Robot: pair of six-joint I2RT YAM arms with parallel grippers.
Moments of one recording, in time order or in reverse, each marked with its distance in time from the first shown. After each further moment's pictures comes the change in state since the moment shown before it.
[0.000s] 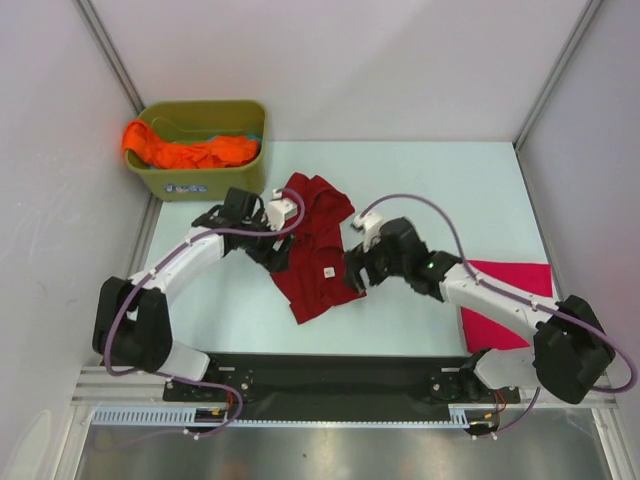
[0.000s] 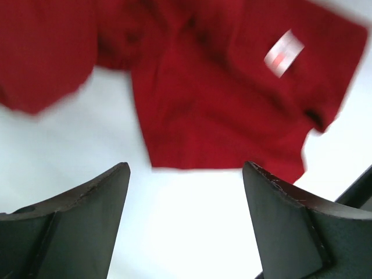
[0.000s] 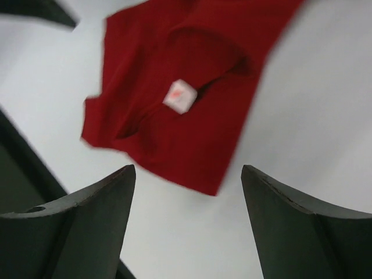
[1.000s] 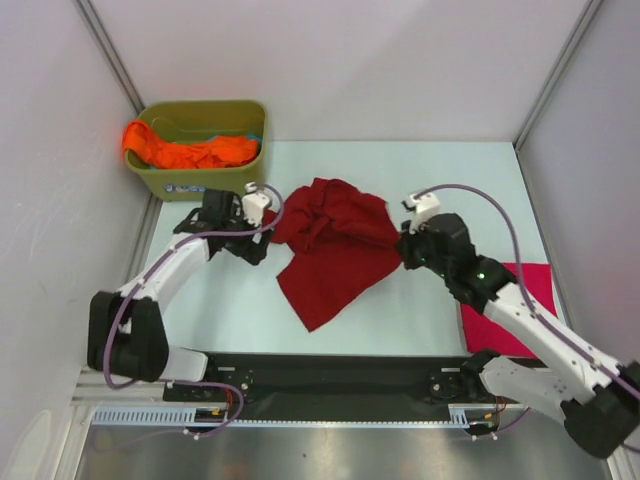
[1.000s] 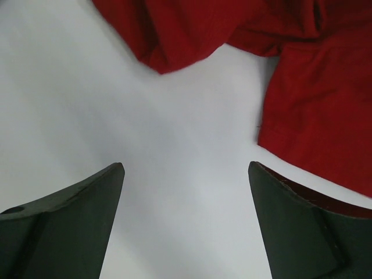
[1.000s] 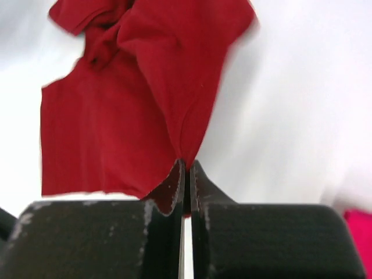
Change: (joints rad) left arm 0.192 -0.130 -0.144 0.084 -0.184 0.027; right arm 0.010 -0.264 0.020 -0.147 0.312 -0.013
